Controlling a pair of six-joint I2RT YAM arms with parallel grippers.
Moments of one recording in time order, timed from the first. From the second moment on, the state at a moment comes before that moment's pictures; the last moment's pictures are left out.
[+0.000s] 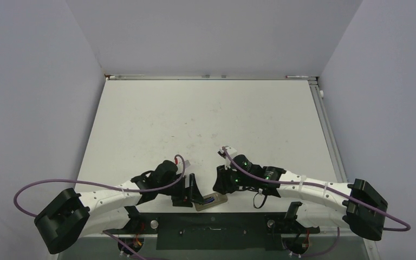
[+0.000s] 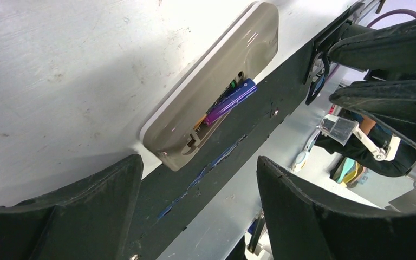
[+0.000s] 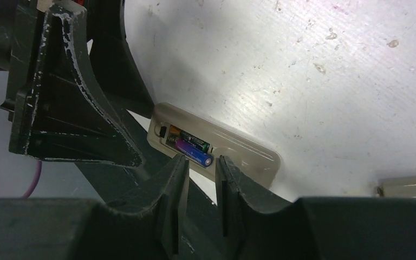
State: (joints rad) left arm -0.85 1.05 0.27 -0.03 0.47 -1.05; right arm 1.04 1.12 0.58 -0.20 -0.12 0.61
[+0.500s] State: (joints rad) left arm -0.86 1.13 0.27 0.01 0.48 -1.06; right arm 1.04 1.23 0.56 -0.15 -0.21 0.68
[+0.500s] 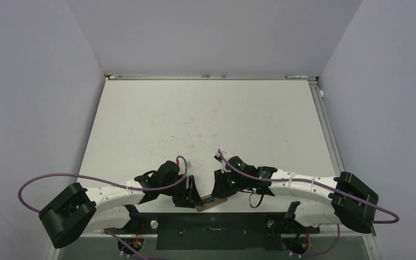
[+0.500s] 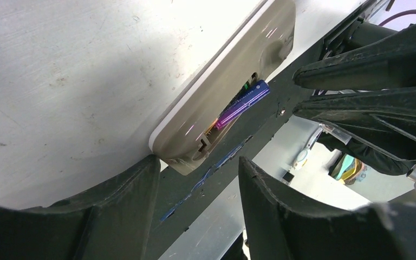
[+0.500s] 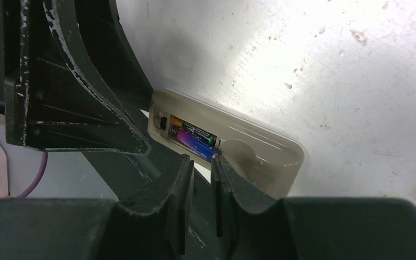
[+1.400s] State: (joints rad) left arm -0.86 1.14 0.27 0.03 0.48 -1.06; right arm 1.08 1.31 0.57 -0.15 -0.24 0.69
